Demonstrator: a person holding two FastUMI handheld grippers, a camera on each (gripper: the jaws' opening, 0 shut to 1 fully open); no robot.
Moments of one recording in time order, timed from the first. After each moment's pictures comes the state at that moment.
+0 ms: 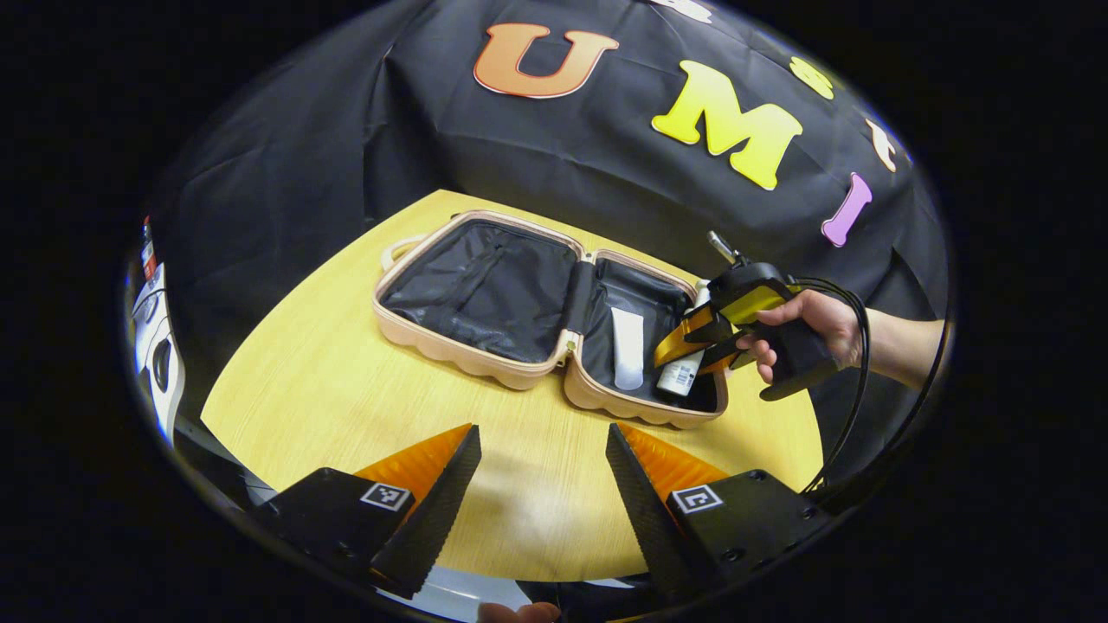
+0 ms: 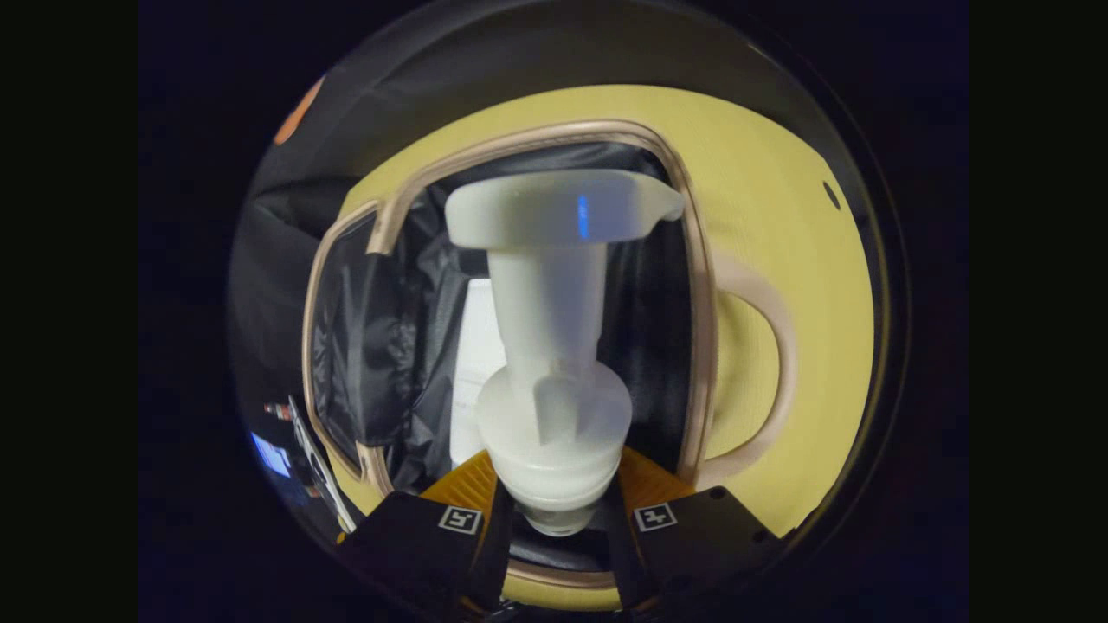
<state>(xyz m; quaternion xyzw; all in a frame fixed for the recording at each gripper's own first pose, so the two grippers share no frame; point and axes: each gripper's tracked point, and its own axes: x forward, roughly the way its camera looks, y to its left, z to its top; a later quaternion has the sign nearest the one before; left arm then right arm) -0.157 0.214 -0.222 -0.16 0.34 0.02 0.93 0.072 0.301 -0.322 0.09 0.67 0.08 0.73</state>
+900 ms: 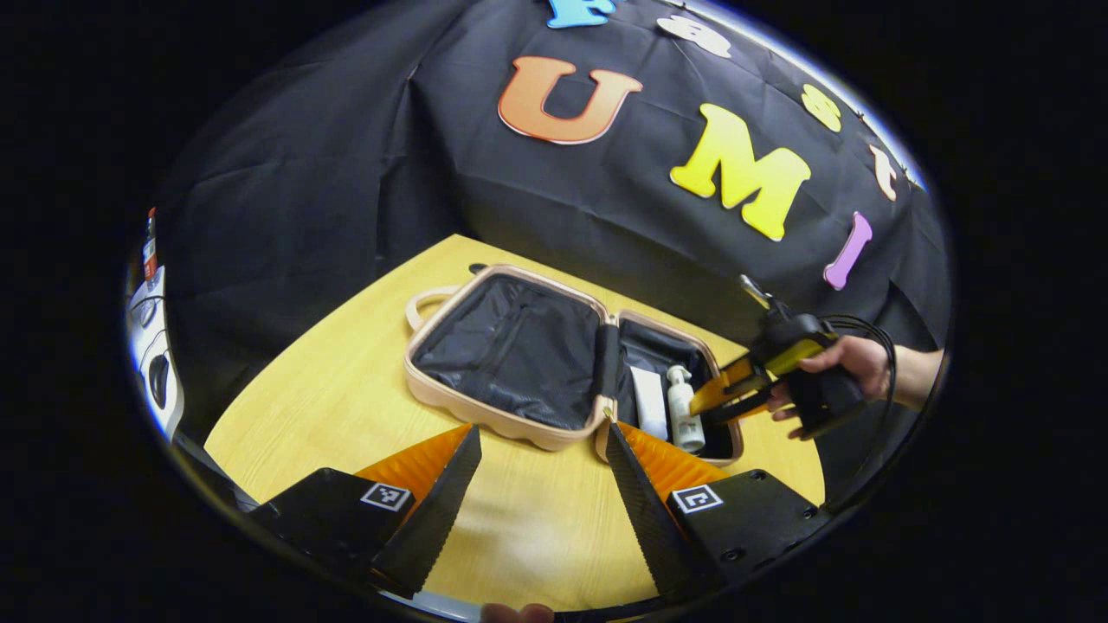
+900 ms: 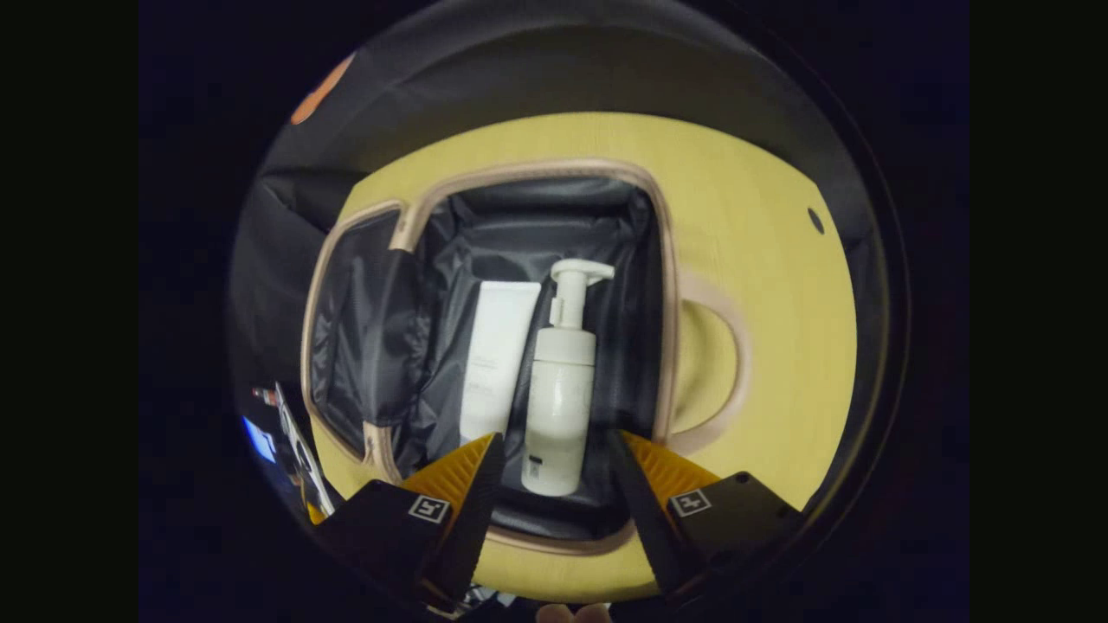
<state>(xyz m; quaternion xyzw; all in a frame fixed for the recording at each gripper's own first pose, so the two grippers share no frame) -0.117 0.286 -0.205 -0.18 0.24 0.03 0.95 0.056 0.286 -0.254 0.02 0.61 0.12 0.78</state>
